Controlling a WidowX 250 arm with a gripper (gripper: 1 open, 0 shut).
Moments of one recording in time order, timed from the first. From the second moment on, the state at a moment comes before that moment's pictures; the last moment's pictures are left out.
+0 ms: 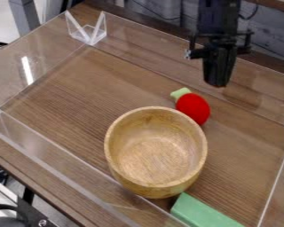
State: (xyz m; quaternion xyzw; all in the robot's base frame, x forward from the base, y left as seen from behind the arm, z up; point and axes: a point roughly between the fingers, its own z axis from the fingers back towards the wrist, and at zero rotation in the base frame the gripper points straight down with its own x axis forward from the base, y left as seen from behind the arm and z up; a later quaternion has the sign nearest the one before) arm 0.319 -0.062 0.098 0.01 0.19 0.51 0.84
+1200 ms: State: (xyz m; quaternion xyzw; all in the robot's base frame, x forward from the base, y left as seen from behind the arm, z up) arm 0.310 -0.060 0.115 -0.07 0.17 0.58 0.80
